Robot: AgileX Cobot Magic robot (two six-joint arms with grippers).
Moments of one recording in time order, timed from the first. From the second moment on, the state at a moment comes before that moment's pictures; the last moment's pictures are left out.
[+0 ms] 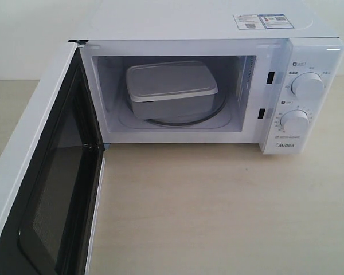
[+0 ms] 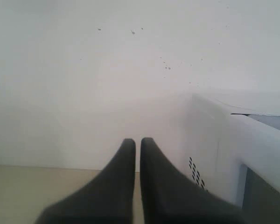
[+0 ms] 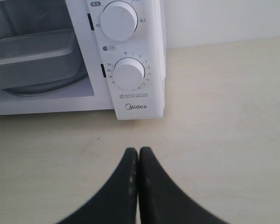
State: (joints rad) left arm 0.05 0.00 0.00 0.10 -0.10 -0.17; right arm 0.09 0.00 0.00 0.16 0.33 -0.01
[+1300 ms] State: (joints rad) left arm 0.05 0.00 -0.42 0.03 0.51 -0.24; right arm 0.09 0.00 0.00 0.16 0.33 -0.01
